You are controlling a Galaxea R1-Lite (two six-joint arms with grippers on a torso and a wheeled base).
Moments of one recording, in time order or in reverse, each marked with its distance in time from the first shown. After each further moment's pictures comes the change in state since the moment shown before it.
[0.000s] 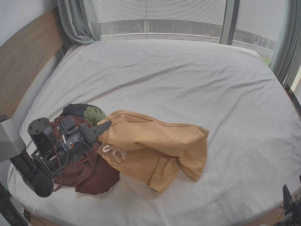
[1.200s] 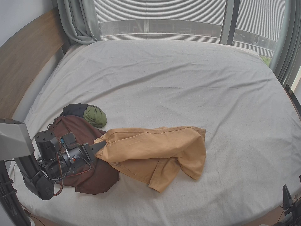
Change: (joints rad) left arm 0.089 0.128 0.081 0.000 -0.027 0.254; right arm -0.001 0.000 0.000 -0.001 0.004 -0.008
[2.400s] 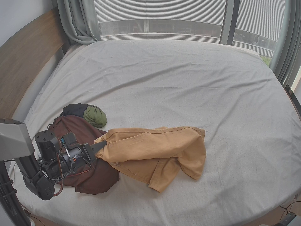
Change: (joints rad) left arm -0.006 -0.002 -0.002 -0.001 0.001 0.000; right arm 0.099 0.615 -0.472 -0.208 0.233 0.203
